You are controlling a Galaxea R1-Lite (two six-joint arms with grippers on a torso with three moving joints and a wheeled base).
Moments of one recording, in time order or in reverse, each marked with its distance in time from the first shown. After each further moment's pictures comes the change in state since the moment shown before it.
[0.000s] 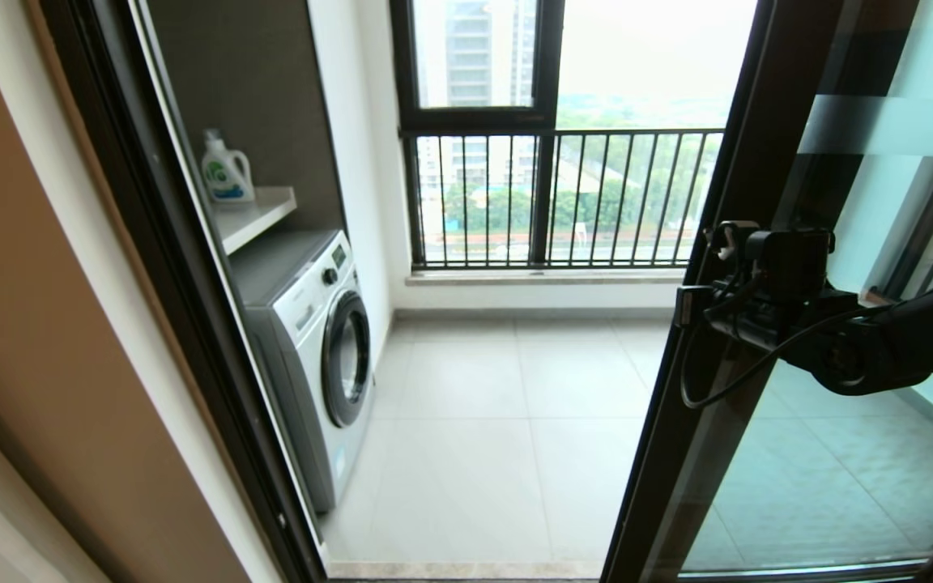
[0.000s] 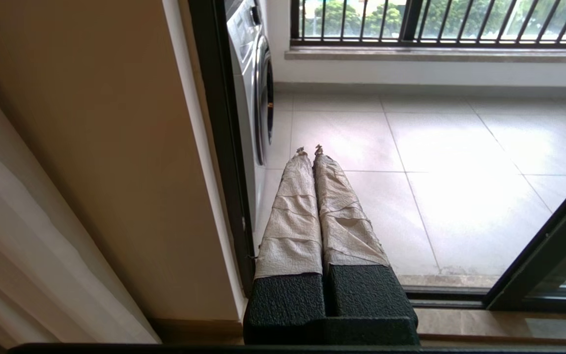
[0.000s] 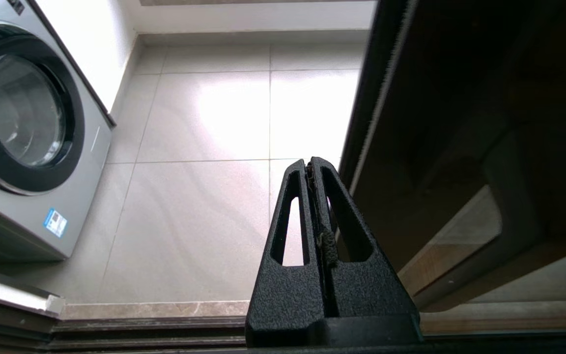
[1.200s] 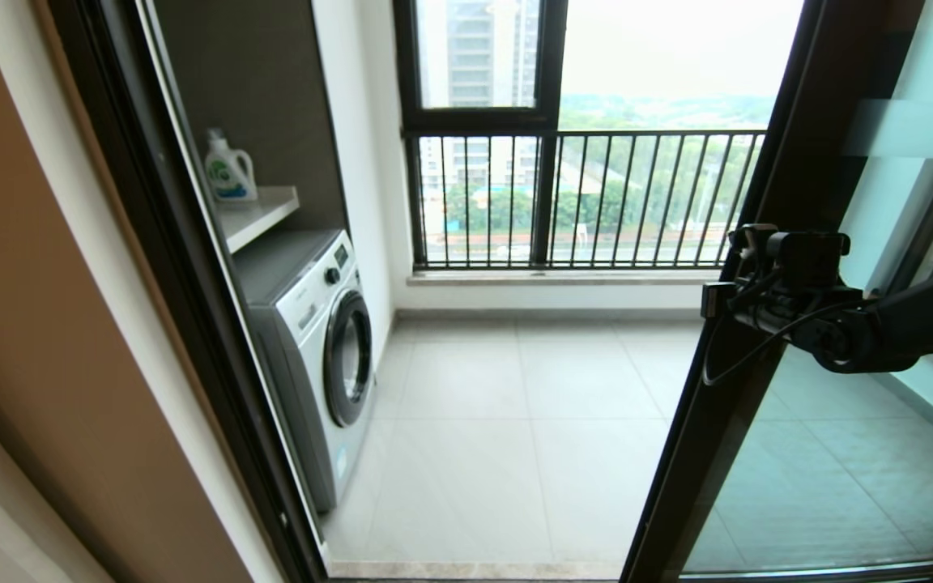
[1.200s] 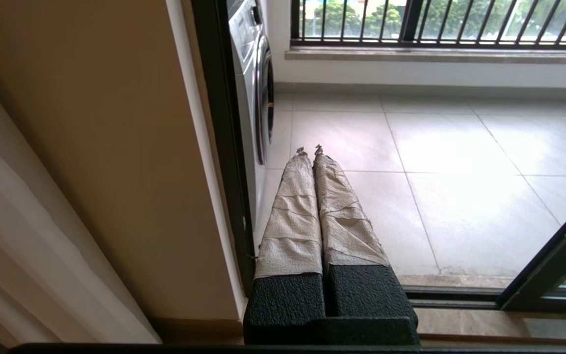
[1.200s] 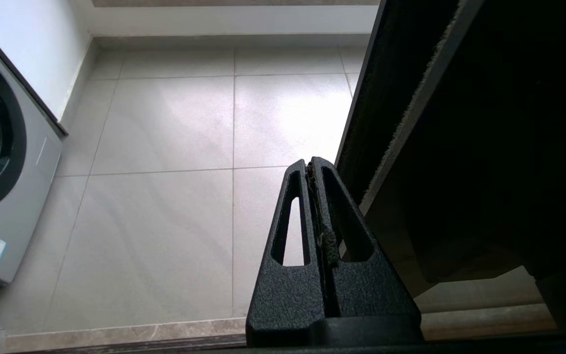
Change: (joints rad) left arm 0.000 0.000 0.000 0.000 0.000 0.000; right arm -0.211 0.160 -0.169 0.002 0.046 -0.077
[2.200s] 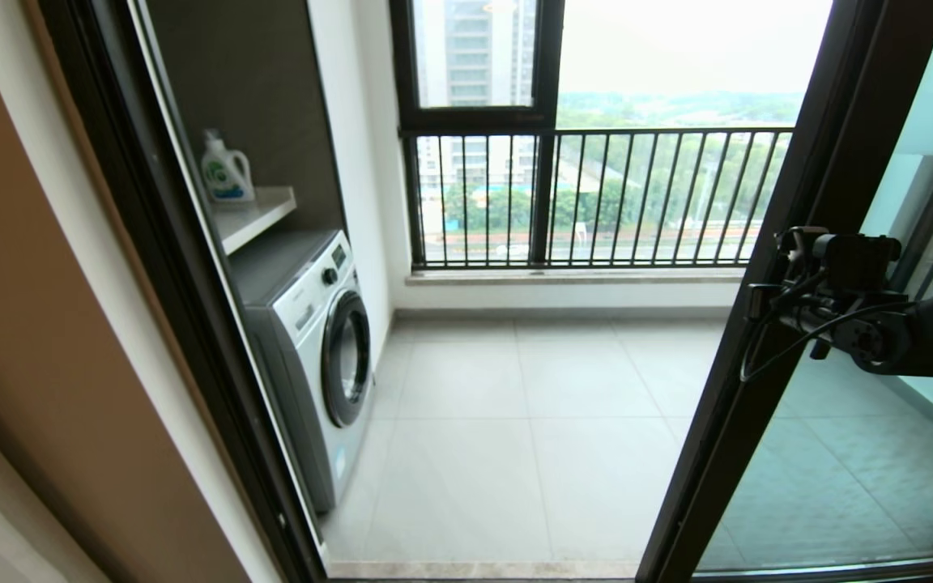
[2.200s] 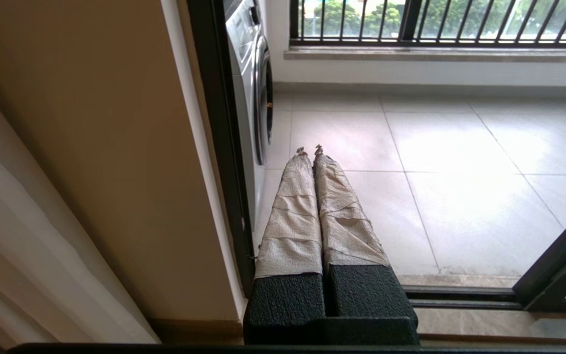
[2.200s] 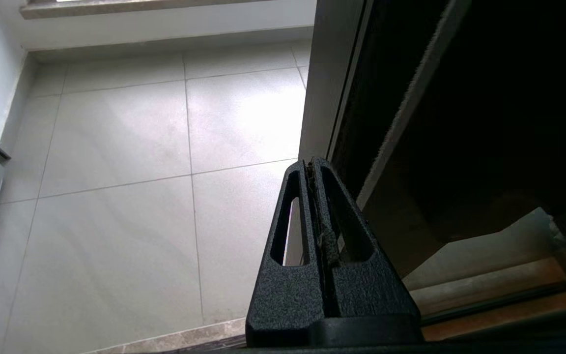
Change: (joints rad) left arm 0.000 0.000 0.000 0.000 0.000 0.000; right arm -0.056 0.000 0.005 -0.003 0.013 -0.003
